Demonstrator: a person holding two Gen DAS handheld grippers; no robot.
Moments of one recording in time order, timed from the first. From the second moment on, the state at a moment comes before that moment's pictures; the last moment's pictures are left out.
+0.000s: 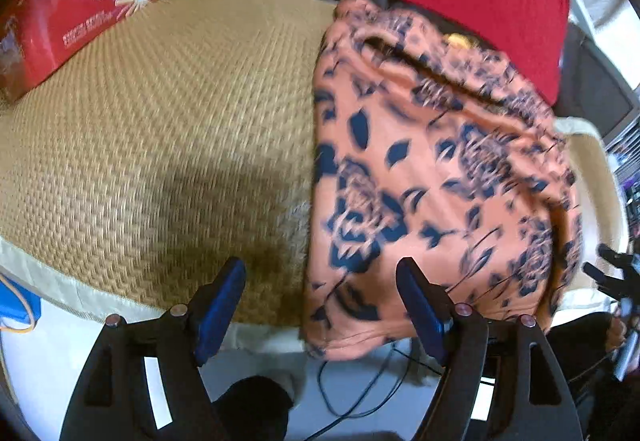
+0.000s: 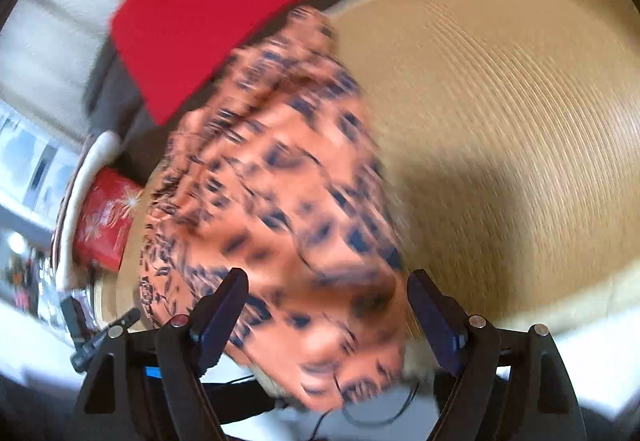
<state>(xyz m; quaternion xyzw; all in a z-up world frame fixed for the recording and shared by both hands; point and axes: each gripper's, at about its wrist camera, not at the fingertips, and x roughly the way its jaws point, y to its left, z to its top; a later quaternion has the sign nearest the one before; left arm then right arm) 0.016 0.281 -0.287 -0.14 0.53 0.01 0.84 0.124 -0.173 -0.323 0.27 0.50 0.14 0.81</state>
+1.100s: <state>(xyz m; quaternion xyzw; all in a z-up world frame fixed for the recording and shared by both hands) 0.045 0.253 -0.300 -0.17 0.51 -0.07 0.84 0.085 -0.157 -0.345 0.31 0.46 0.19 0.81</state>
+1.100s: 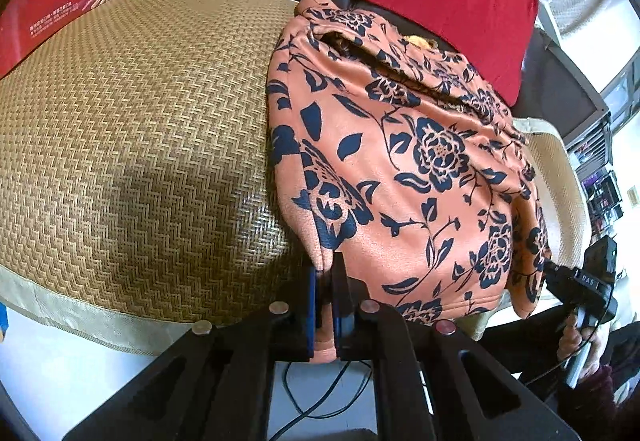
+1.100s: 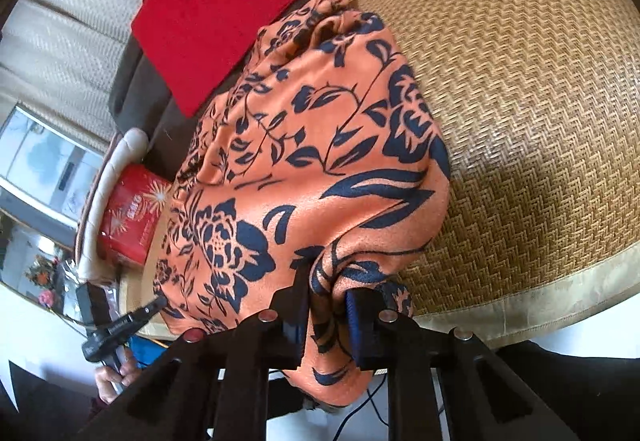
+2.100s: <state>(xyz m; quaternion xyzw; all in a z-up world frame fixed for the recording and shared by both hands) 0.023 0.250 -0.269 -0.19 0.44 -0.16 0.86 0.054 -0.225 -0.309 0.36 0.38 0.24 0.82</state>
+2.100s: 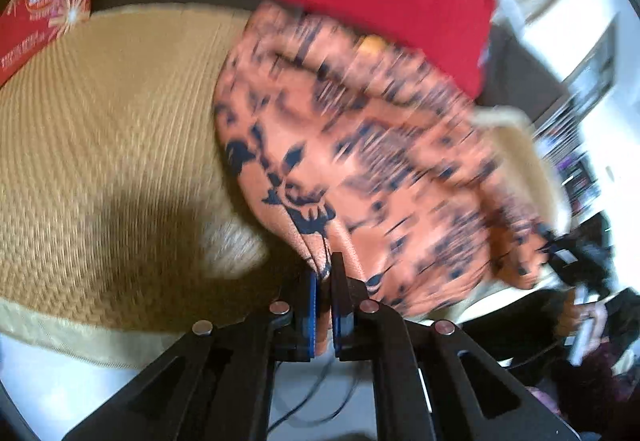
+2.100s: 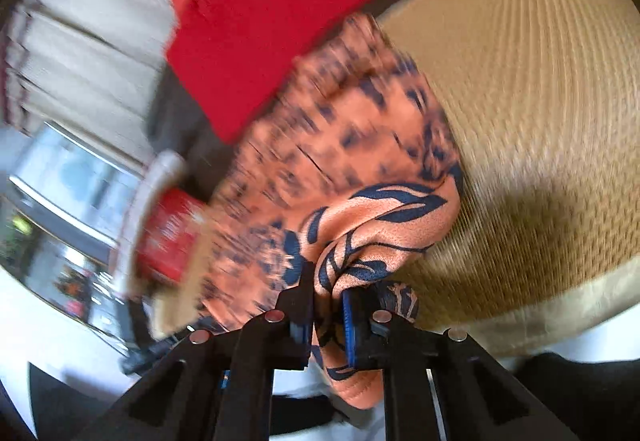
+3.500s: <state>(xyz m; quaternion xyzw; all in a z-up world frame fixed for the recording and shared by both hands) 0.031 0.258 -0.306 -0.21 0.52 -0.10 0.82 0.077 -0.177 -0.346 0.26 0.50 0.19 0.81</state>
